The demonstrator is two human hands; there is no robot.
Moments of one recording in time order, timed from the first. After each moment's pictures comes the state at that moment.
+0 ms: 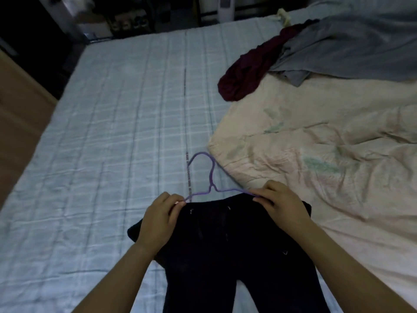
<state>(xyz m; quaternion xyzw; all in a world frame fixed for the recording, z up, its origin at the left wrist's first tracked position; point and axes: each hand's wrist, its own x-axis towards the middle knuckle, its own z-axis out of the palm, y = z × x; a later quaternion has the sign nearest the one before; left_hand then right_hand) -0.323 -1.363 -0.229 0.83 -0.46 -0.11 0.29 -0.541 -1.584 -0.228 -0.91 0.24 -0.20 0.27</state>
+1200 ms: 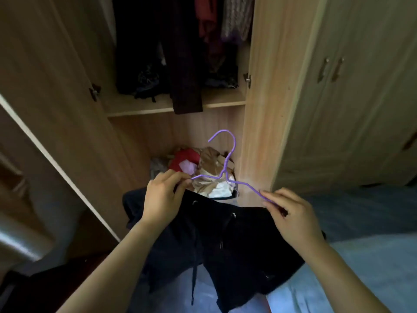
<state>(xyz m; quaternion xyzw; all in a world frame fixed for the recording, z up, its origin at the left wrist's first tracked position) -0.261 -0.434 -0.038 0.91 0.17 0.35 0.16 -0.116 -0.691 -0.054 -0.77 -0.44 -0.17 0.43</state>
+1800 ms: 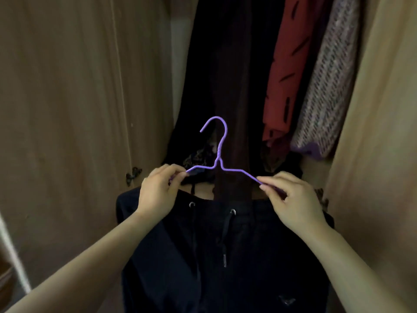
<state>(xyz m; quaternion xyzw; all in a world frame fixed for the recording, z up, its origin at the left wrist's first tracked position) -0.084 -0.140 0.127 0.82 0.23 0.51 0.13 0.128 -0.340 0.142 -0.64 -0.58 -0.25 0.43</state>
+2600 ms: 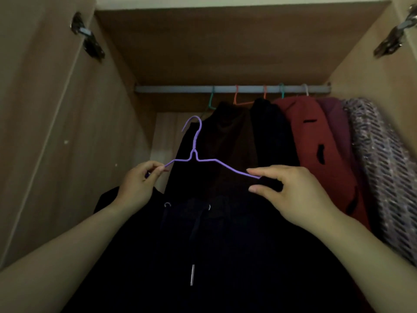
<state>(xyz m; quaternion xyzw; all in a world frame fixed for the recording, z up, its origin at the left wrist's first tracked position) 0.121 0.194 0.464 0.73 0.06 0.67 0.13 0.292 -0.080 0.459 -0.57 -0.57 -0.44 0.39</state>
